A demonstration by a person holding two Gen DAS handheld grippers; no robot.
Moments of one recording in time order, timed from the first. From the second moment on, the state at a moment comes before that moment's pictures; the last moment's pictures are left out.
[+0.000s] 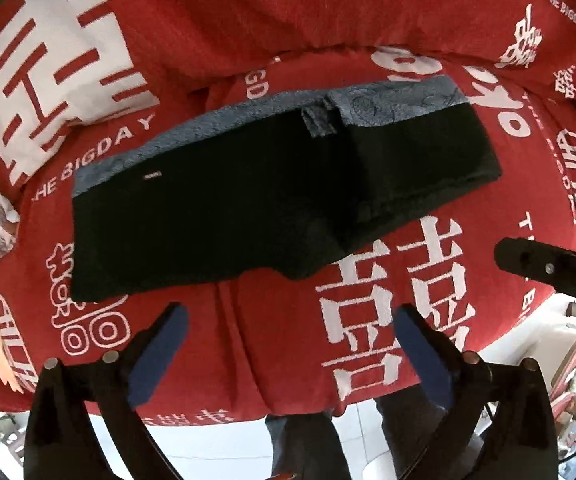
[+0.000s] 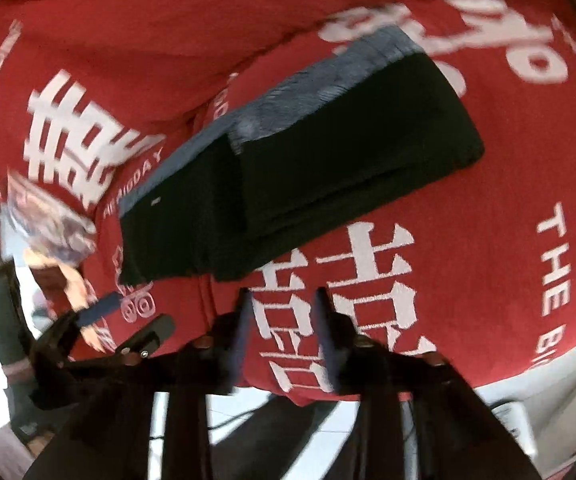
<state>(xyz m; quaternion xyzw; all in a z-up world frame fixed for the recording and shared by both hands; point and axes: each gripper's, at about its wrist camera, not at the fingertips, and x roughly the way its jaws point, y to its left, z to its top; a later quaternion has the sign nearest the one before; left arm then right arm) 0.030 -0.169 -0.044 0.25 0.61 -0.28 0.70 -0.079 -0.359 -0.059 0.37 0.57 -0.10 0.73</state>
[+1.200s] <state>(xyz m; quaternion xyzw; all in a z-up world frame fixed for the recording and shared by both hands) 0.051 -0.067 -0.037 0.20 0.62 -0.28 0.70 -0.082 -0.251 0.000 0.17 0.64 -0.17 0.73</state>
